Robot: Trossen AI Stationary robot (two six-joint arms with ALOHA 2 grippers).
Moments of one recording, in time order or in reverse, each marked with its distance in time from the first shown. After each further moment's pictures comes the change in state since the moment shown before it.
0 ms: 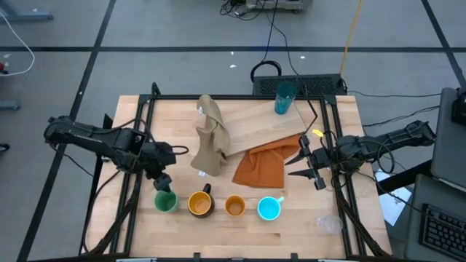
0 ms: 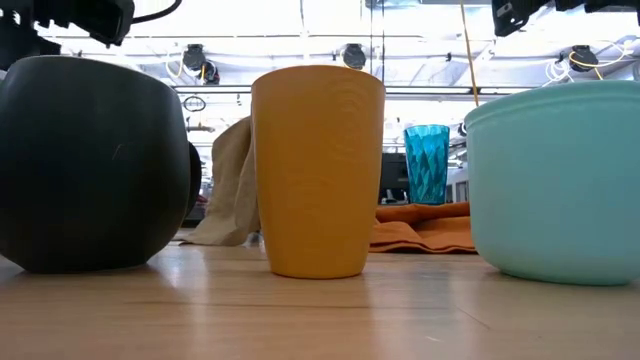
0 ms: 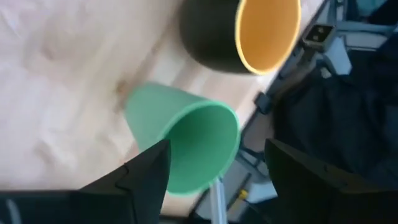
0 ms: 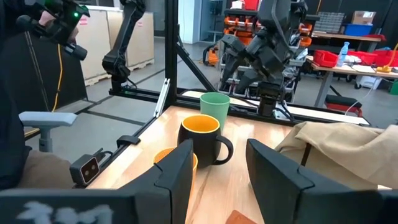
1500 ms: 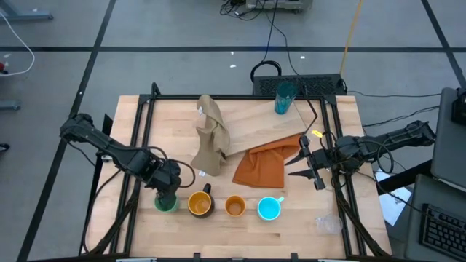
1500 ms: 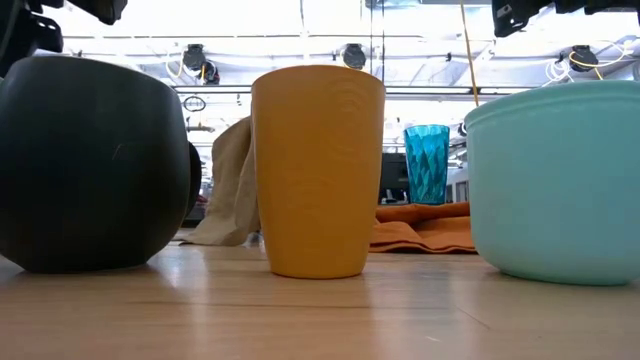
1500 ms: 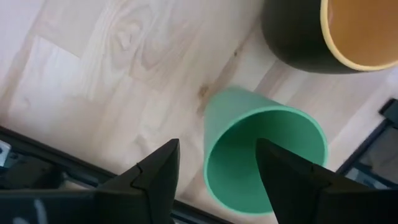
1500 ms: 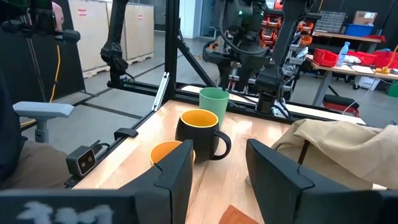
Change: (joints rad) left arm -0.283 0.327 0.241 -0.285 -0.384 -0.064; right arm 0.000 0.001 0.000 -0.017 0.000 -0.031
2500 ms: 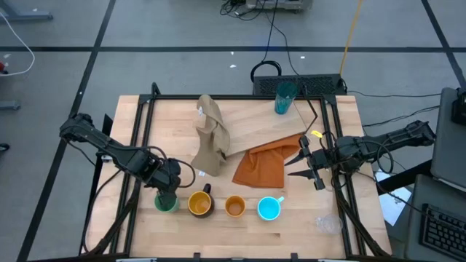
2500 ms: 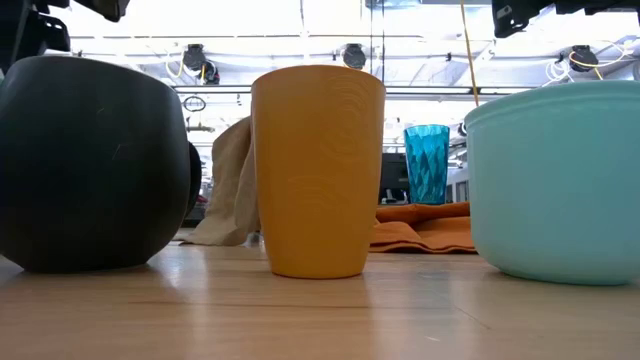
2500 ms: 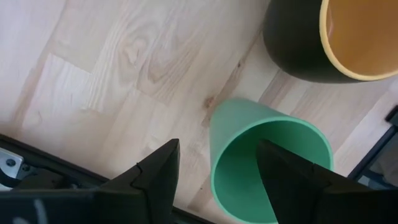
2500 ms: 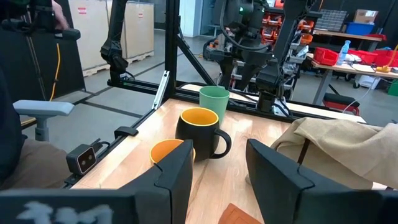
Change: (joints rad) left arm -0.004 -0.007 0.000 0.003 -0.046 0.019; right arm 0.000 0.000 0.000 -0.006 0.000 0.000
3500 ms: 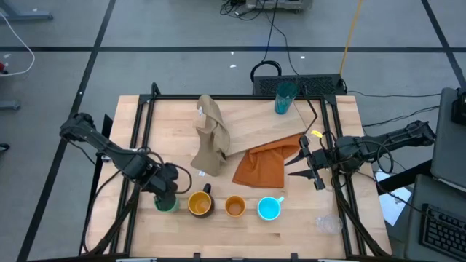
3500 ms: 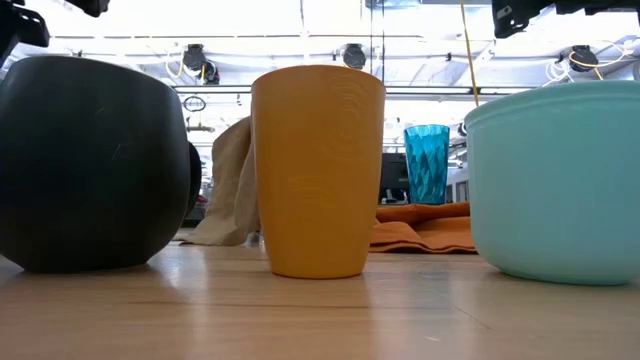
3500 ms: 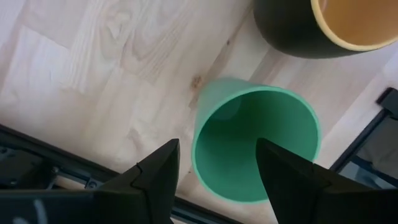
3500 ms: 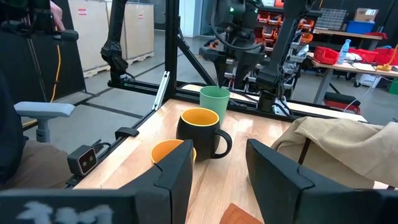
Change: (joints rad) left arm -0.063 0.009 -0.003 0.008 0.044 -0.077; right arm 0.000 0.000 0.000 0.001 0.000 0.009
